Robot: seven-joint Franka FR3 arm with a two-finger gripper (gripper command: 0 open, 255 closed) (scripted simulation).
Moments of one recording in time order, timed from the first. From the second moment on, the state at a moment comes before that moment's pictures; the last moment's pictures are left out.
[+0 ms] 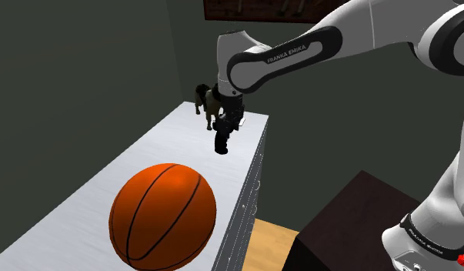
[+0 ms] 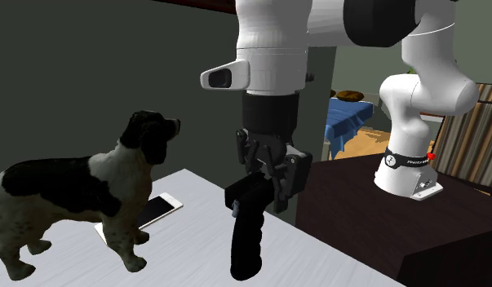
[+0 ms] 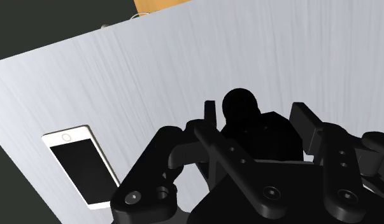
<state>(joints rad) 0.17 0.37 0.25 -1.66 -0.09 2.02 0.13</state>
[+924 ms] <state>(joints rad) 0.17 0.35 0.25 -1.64 -0.08 1.98 0.13</state>
